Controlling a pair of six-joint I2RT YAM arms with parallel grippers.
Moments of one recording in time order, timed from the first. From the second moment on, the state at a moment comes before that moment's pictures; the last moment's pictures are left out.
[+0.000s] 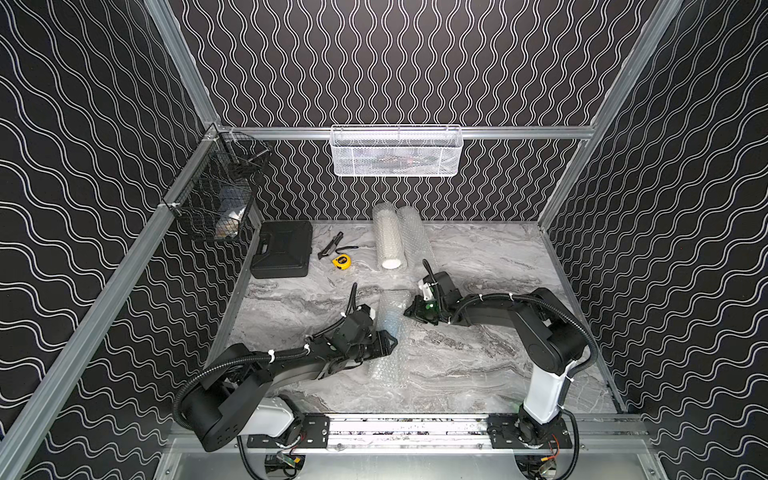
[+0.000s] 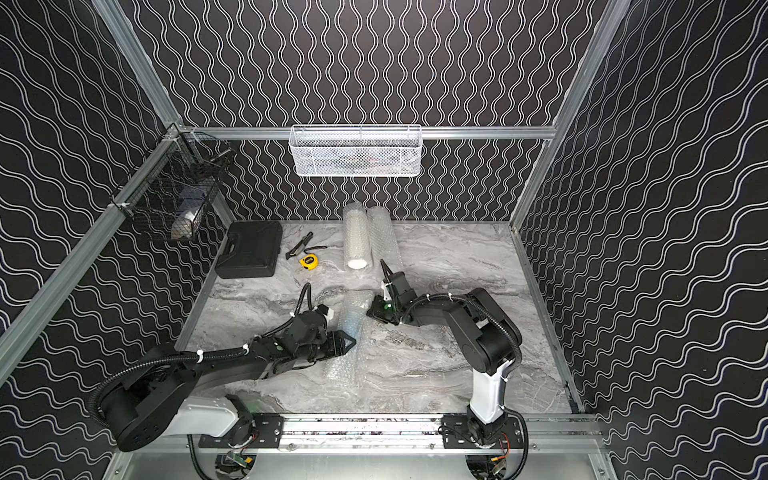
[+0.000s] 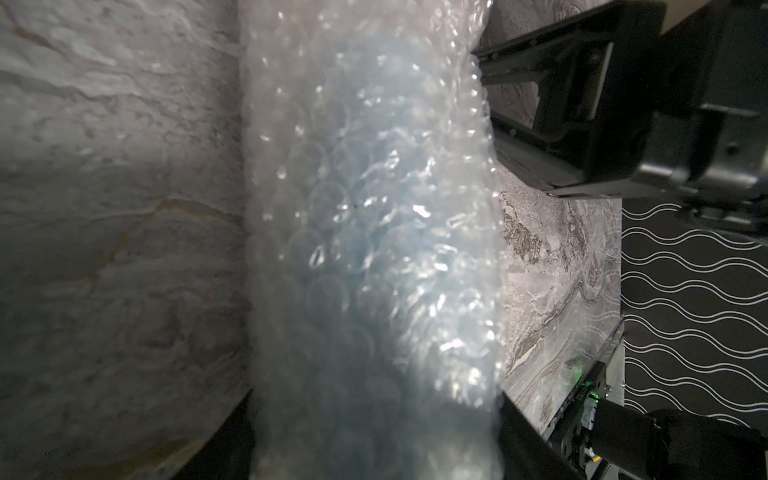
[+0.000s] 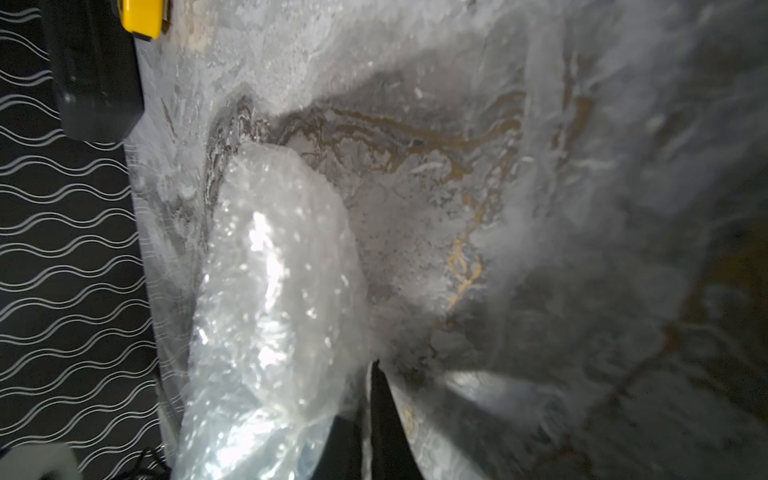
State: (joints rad) left arm -0.67 1.36 0.44 0.14 0.20 -0.92; right arm 0.58 1.89 0.92 0.12 -0.38 0.87
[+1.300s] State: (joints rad) left arm -0.67 1.36 0.42 0.18 0.20 -0.92; right arm 0.59 1.90 0.91 0.21 -0.35 0.88
